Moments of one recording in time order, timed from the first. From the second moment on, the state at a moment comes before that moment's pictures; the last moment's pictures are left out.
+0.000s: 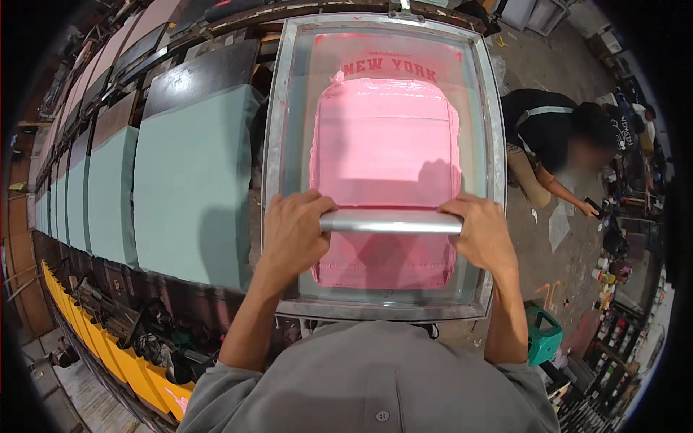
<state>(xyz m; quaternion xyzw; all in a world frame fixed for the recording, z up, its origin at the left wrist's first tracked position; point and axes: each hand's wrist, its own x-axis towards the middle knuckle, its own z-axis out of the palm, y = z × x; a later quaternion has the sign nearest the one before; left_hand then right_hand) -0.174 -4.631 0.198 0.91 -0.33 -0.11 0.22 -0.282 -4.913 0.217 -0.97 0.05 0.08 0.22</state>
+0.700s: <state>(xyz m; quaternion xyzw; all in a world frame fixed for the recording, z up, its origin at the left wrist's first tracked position) -0.267 -4.590 0.208 0.91 -0.32 -0.14 0.23 -0.379 -4.867 0.228 -0.97 0.05 0.07 0.22</state>
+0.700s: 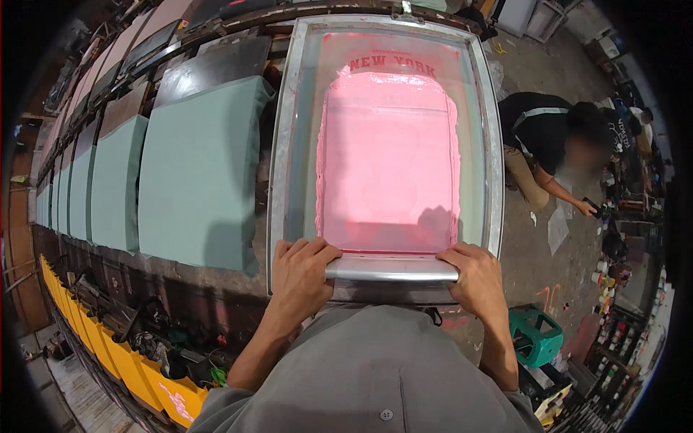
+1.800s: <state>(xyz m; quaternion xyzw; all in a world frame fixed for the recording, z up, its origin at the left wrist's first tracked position) -0.101 -4.661 0.186 0.92 -0.33 -0.08 0.21 -0.213 -4.946 0.207 -0.98 0.04 0.06 0.19</state>
